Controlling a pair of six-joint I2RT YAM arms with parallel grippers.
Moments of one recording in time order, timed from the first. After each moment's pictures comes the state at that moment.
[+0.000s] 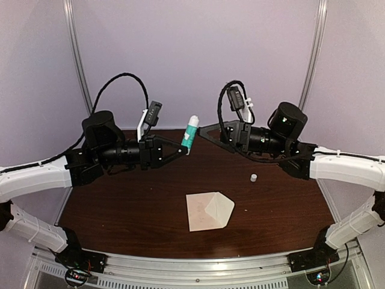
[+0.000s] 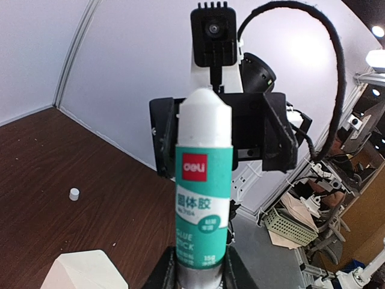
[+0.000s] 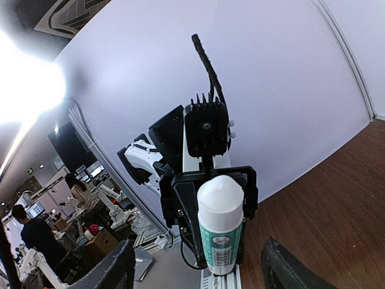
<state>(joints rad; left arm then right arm) -0.89 1.22 0.93 0.29 0.59 -0.53 0.85 1.33 1.02 0.54 -0.68 0.75</state>
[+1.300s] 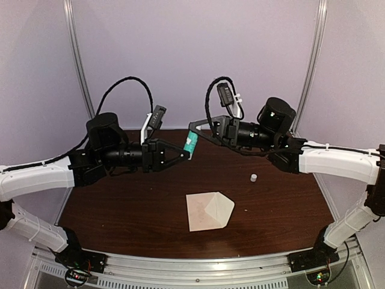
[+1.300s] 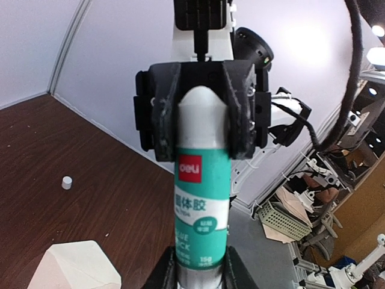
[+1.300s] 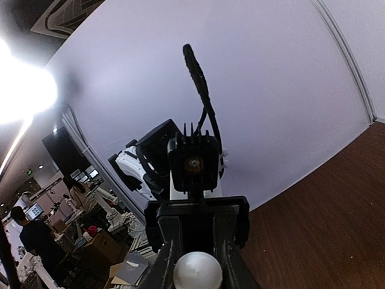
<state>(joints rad) -0.89 1.25 0.93 0.31 0.64 -0.56 0.85 1.46 1.11 0.59 -0.70 0.76</state>
